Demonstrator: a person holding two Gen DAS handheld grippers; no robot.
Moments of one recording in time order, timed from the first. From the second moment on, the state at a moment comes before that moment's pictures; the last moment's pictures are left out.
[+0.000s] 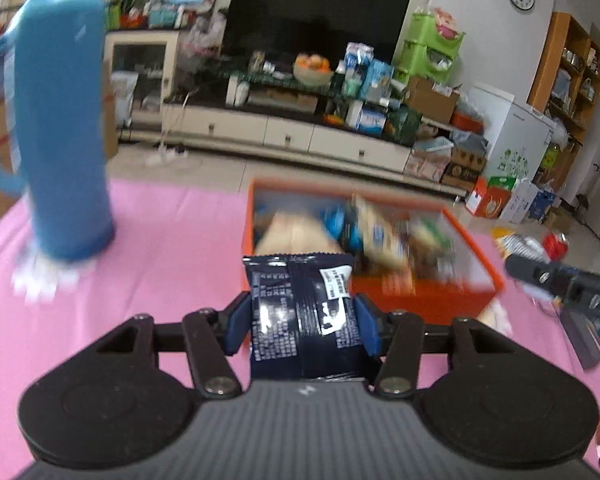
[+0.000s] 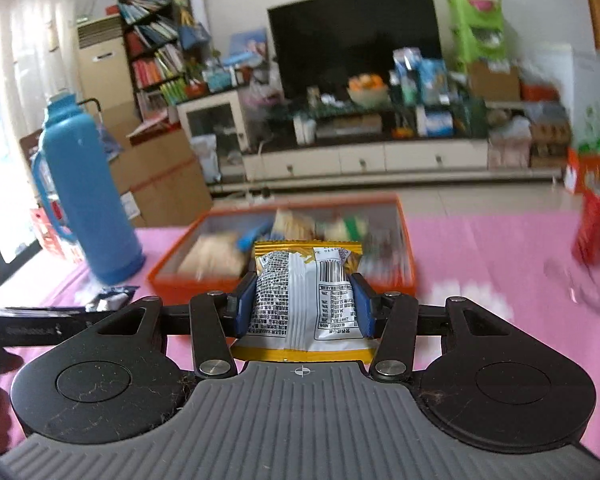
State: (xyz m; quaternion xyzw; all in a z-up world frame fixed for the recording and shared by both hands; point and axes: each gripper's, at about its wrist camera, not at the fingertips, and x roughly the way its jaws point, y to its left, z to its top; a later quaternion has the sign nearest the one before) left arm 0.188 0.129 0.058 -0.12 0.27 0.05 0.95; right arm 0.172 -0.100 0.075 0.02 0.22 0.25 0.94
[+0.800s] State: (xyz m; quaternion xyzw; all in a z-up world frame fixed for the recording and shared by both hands) left arm 0.309 0.128 0.024 0.00 0.24 0.05 0.97; right arm 0.358 -0.035 0.025 -0.02 0.27 0.23 0.94
